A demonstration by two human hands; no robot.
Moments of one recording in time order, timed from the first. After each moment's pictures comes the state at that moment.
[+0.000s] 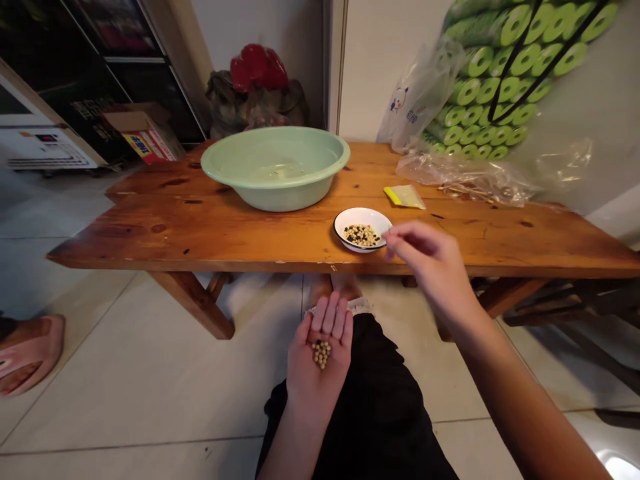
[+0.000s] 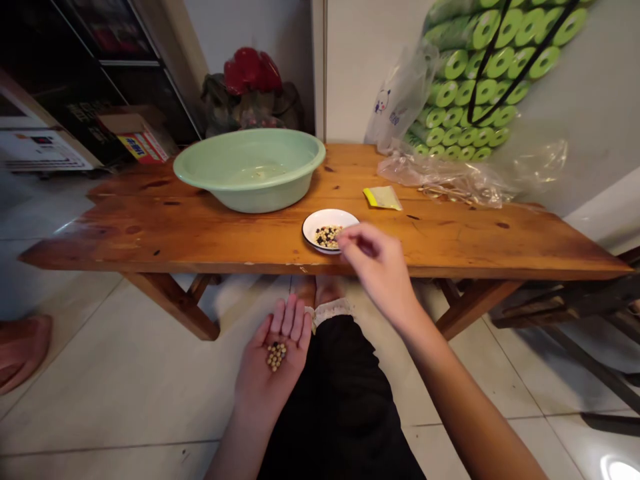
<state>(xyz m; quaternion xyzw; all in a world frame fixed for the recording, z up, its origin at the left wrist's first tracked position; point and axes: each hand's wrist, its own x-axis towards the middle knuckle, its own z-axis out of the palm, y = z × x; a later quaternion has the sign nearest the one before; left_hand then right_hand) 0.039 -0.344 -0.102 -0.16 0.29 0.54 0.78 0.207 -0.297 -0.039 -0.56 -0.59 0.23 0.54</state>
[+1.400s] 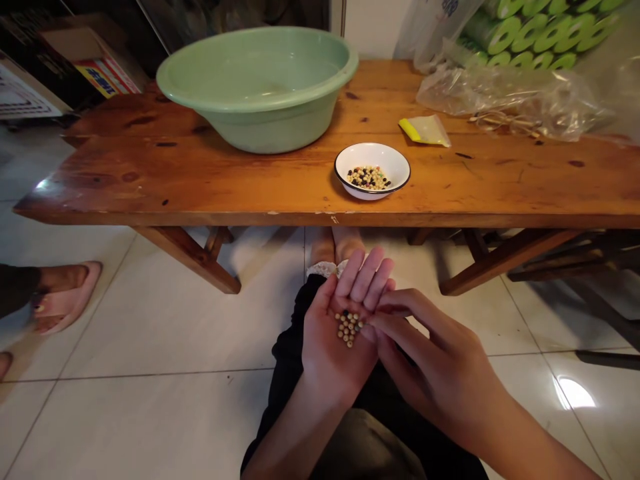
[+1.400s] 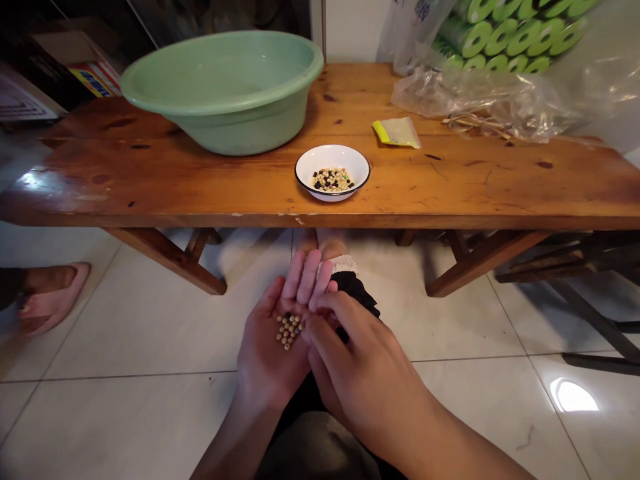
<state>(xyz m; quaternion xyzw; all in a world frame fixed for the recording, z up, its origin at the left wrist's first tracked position) 0.057 -0.367 -0.080 -0.08 0.23 0.46 0.85 0.166 -0.419 -0.067 -0.53 -0.79 0.08 0.29</state>
